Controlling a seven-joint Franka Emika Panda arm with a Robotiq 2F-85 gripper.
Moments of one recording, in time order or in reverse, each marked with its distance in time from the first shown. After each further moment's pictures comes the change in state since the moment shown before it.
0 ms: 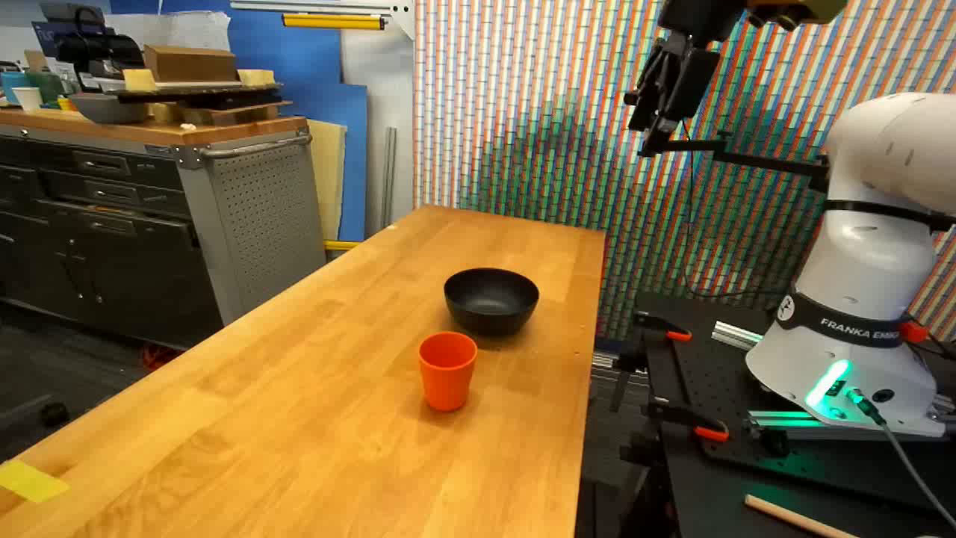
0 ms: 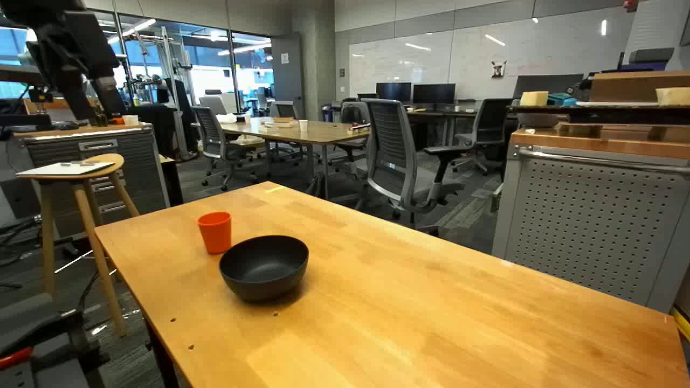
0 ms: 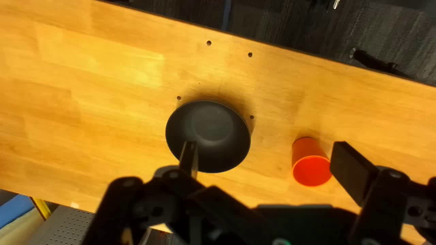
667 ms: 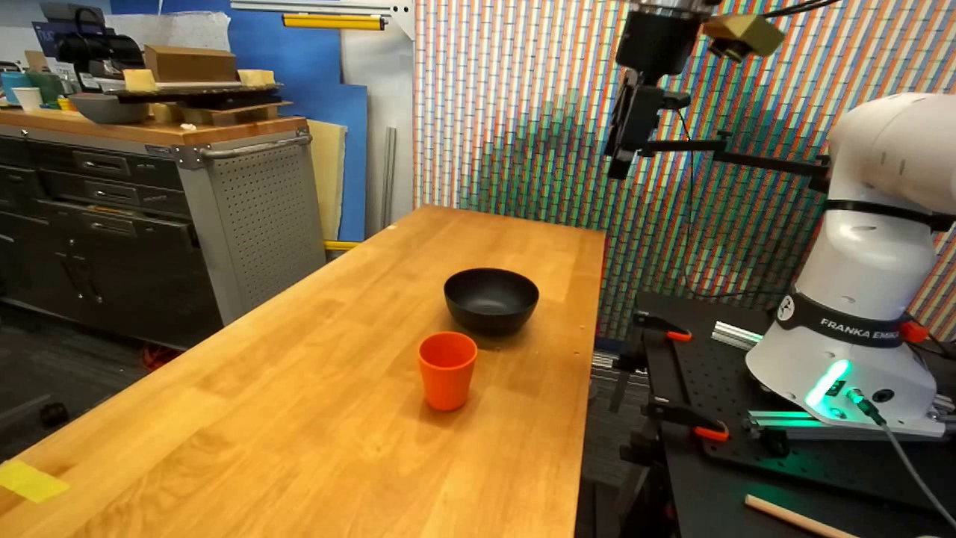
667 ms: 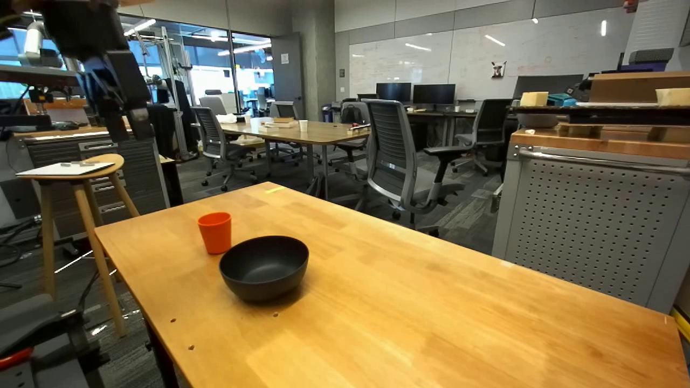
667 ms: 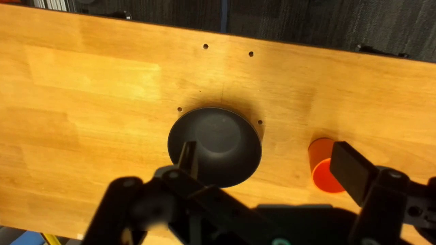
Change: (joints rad) arm -0.039 0.205 0.018 0.030 -0.002 0.107 0.104
